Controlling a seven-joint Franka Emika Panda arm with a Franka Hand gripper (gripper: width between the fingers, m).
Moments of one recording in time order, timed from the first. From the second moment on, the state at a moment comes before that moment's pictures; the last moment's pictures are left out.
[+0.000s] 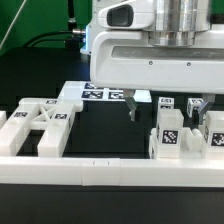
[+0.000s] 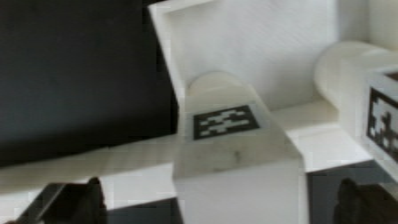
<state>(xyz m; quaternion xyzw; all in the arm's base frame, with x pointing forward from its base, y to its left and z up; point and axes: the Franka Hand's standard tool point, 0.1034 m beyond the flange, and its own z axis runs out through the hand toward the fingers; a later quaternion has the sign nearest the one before) 0.648 0.047 0.079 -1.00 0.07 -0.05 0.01</state>
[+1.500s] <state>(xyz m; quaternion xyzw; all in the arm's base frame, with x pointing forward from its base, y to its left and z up) 0.645 0.053 0.077 -0.81 0.58 -0.05 0.03</state>
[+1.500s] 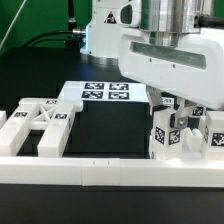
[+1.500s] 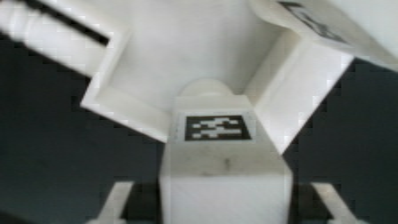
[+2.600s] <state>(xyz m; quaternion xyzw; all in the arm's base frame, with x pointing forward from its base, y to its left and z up) 0.645 0.055 0.077 -0.83 0.56 -0.04 0.02</state>
